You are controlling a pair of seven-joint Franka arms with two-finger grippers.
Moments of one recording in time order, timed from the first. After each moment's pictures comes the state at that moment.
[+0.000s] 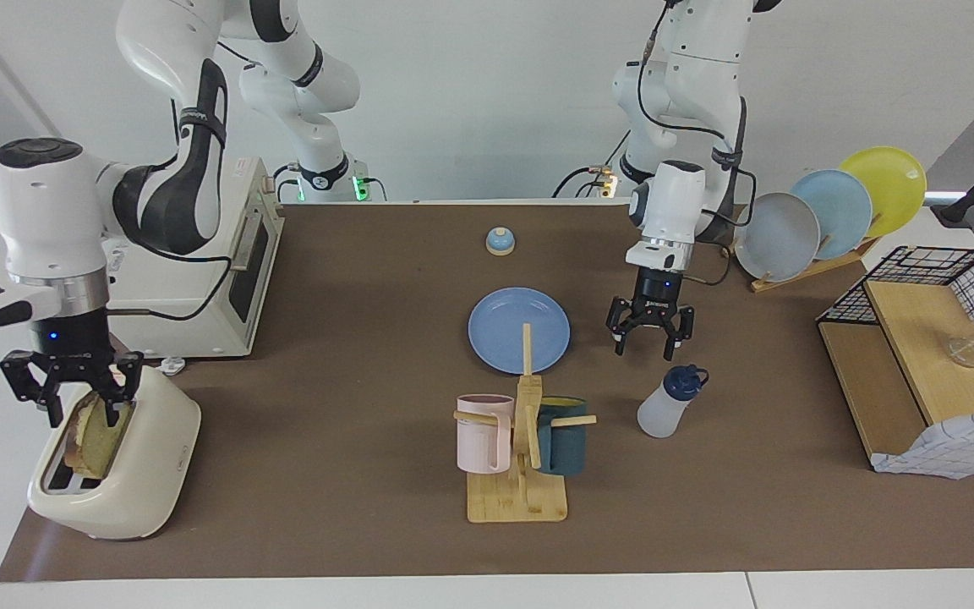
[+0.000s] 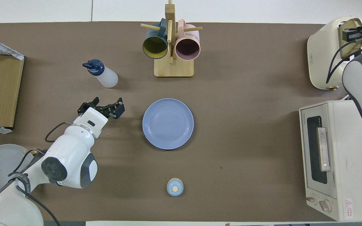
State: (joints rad) left arm -0.33 0.17 -0.03 -2.54 -0.13 3.47 -0.14; right arm 0.02 0.34 -0.21 -1.61 -0.07 2.48 -0.28
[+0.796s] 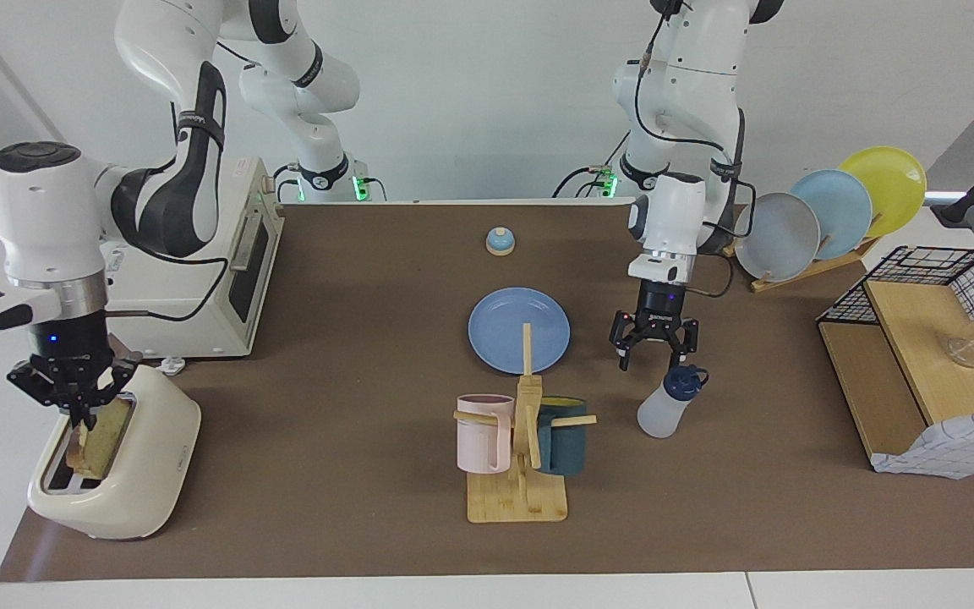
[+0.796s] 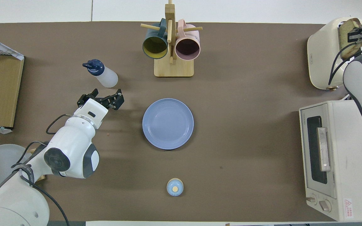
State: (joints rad) left arm -0.49 0.25 0.15 -2.44 -0.14 3.48 -0.14; right arm 0.01 0.35 -0.21 -1.60 -0.07 2.48 -0.32
